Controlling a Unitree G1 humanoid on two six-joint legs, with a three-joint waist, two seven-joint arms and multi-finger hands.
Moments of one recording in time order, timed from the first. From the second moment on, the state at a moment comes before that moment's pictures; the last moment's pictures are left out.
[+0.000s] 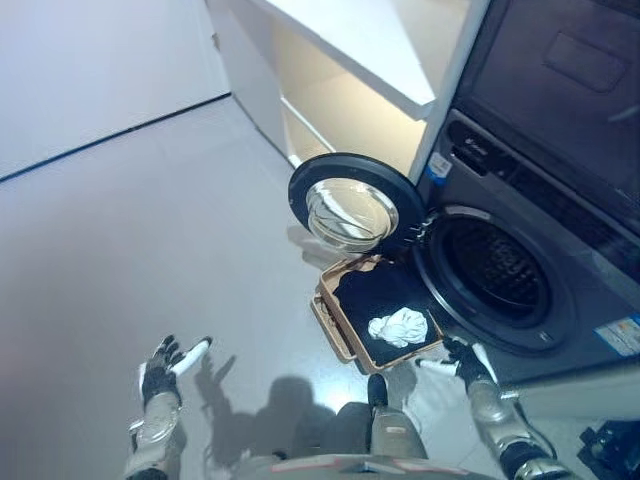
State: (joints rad) left arm 0.04 0.27 0.03 0.79 -0.43 -0.24 0.24; right arm -0.12 -0.40 0.17 1.00 0.03 -0.13 -0.21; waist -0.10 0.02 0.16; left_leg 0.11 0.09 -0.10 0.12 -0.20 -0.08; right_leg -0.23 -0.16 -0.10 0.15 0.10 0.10
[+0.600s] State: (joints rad) left arm -0.19 0.31 -0.07 0.84 -0.50 -0.27 0.28; right arm -0.35 -0.50 0.21 1.16 0.02 -0.13 -0.27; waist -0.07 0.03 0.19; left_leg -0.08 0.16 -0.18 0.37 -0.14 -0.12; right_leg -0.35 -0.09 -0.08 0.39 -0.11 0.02
